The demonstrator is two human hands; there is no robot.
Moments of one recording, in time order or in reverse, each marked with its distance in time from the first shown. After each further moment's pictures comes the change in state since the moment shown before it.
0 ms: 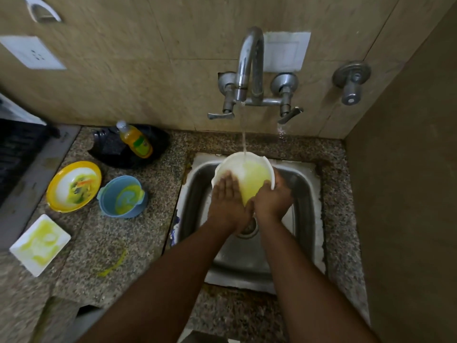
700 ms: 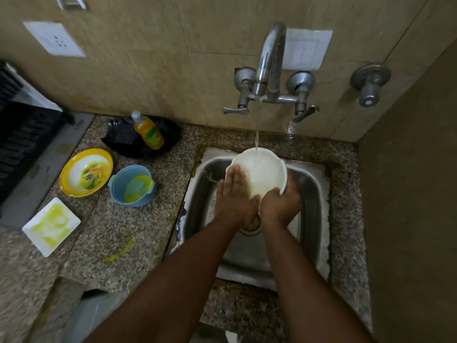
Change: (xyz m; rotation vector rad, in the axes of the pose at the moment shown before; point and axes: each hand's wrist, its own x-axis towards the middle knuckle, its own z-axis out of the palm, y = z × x) left_hand 0.001 -0.004 0.008 -0.164 0.071 -0.048; right_hand -0.018 0.007 -0.005 0.058 0.099 -0.028
